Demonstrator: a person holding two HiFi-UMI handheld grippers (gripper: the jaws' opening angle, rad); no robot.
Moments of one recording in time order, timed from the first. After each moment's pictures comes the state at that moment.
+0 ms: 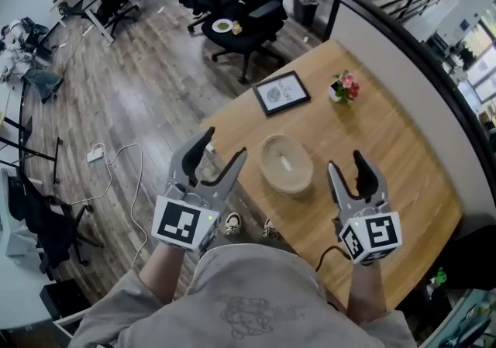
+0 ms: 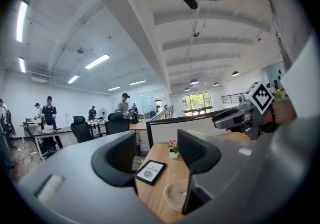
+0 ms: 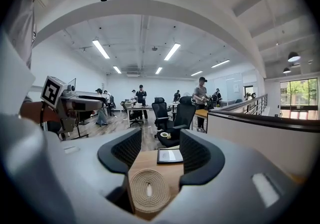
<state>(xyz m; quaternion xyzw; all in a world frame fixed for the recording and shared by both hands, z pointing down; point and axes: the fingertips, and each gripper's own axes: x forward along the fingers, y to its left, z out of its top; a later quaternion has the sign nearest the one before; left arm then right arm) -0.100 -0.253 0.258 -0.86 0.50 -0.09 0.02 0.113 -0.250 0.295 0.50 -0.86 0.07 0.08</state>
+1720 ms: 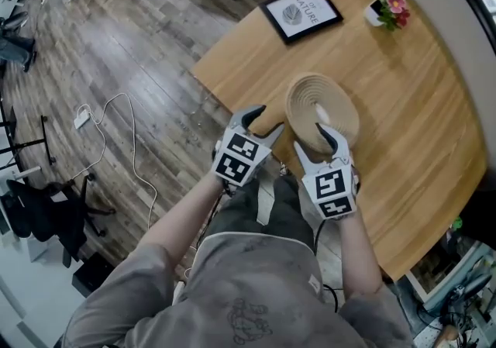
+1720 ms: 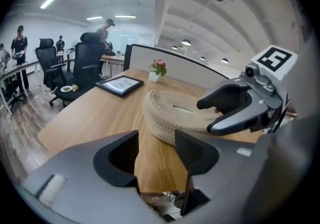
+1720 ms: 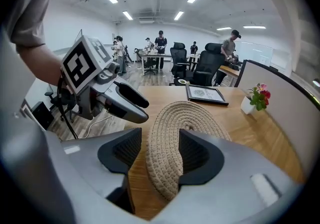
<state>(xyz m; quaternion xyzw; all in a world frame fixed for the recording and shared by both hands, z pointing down) -0.092 -0.300 0.610 -0.88 0.31 -0.29 -0.23 -0.032 -0.258 0.577 0.39 -0.83 0.16 0.38</state>
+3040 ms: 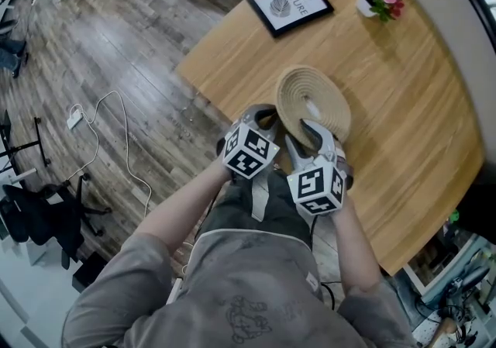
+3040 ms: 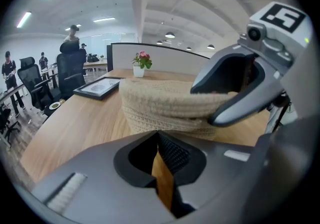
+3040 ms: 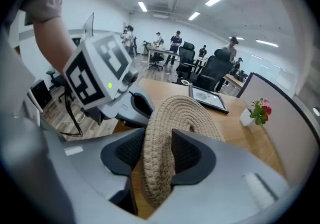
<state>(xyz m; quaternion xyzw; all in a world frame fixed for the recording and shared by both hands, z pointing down) -0.045 -0.296 0.654 -0.90 0.26 -0.33 -0.15 -0.032 -0.259 0.592 0.37 -0.82 0.09 0.42</state>
